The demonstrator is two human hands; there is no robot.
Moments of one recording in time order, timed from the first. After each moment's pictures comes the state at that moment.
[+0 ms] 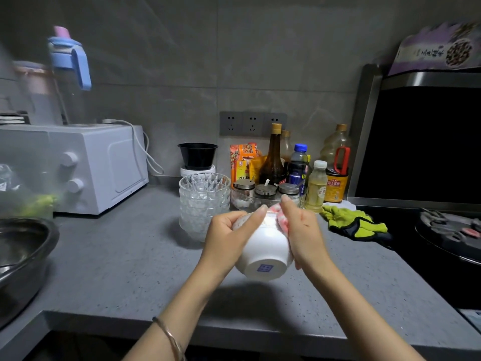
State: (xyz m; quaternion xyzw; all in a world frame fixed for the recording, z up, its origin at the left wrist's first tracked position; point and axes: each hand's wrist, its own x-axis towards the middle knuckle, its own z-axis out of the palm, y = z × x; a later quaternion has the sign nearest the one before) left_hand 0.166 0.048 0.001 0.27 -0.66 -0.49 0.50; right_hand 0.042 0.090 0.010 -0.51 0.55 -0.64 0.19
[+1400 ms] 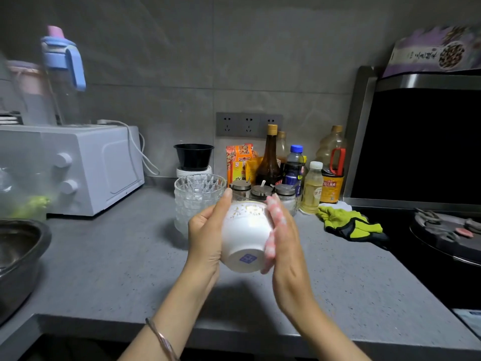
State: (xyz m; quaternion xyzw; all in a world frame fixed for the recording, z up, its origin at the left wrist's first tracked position) left_hand 0.164 0.044 0.008 0.28 -0.47 -0.59 0.59; right_hand 0.066 0.105 -0.032 -0.58 0.45 -0.67 0.14
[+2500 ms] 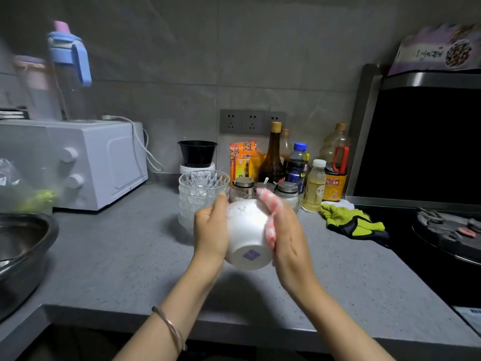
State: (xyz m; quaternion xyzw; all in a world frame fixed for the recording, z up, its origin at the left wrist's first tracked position) left_hand 0.161 0.030 0.002 0.35 -0.49 -0.51 0.61; right_hand 0.060 0.091 -0.021 -0.61 0.43 -0.66 0.09
